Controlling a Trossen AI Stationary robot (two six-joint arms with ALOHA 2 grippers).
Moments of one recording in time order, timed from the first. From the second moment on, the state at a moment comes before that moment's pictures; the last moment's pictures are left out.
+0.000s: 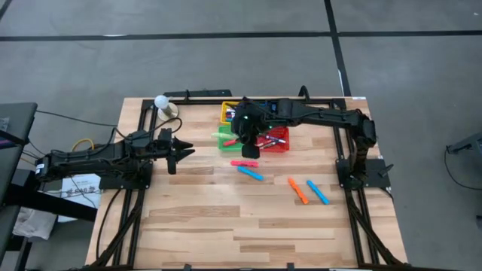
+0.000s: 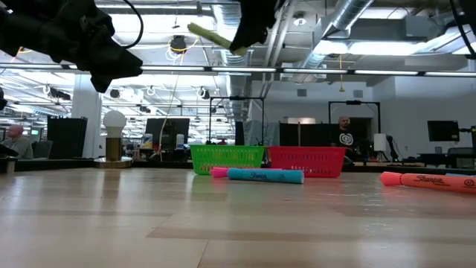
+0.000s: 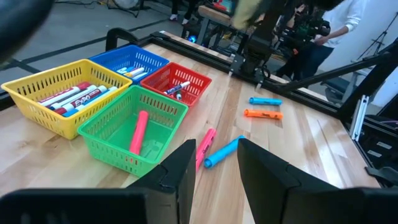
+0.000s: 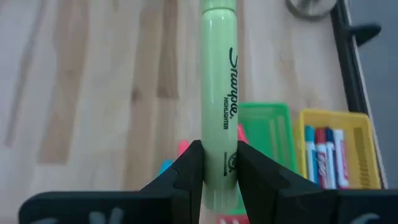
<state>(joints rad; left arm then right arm) 0.17 0.43 0.25 -0.04 0.00 -0.27 -0.13 1.87 1.90 -0.95 -0.05 -0.23</state>
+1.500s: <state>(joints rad) 0.17 0.45 0.25 -0.03 0.00 -0.27 -0.27 2.21 1.89 -1.01 -0.03 -0.32</state>
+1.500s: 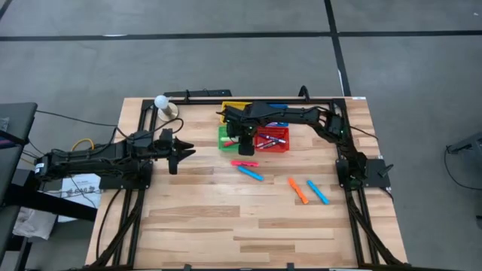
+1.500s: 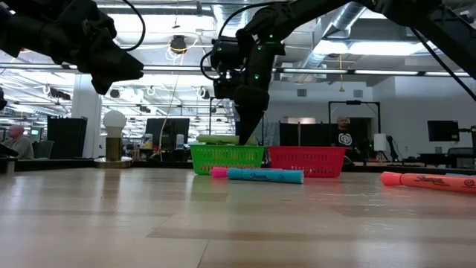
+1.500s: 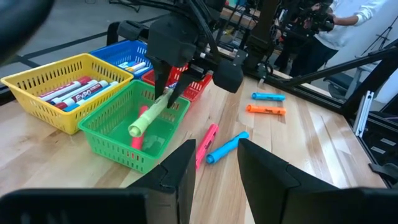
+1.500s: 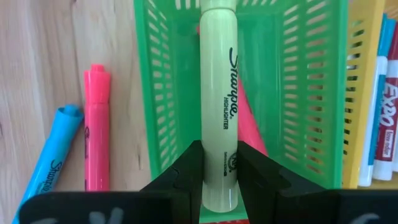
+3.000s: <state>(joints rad) 0.17 0.45 0.25 -0.02 0.00 -0.27 -0.30 2.27 1.89 -0.98 -0.03 -0.35</state>
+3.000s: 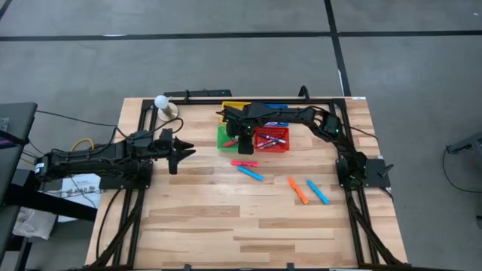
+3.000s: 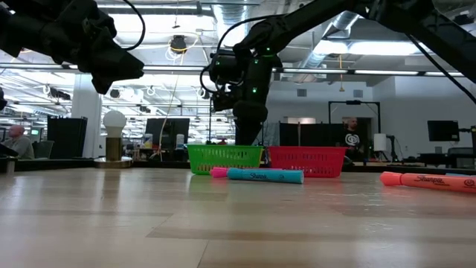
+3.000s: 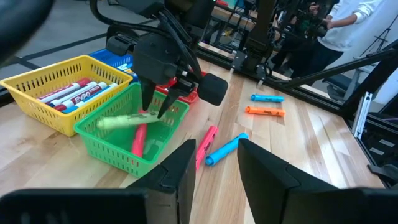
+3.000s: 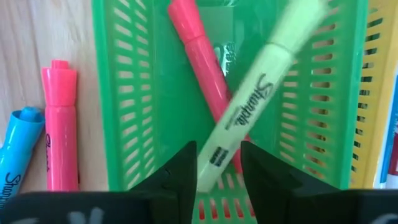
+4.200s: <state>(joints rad) 0.17 0.45 0.25 -0.02 0.00 -0.27 -0.10 2.19 2.18 -1.57 -0.22 -0.10</state>
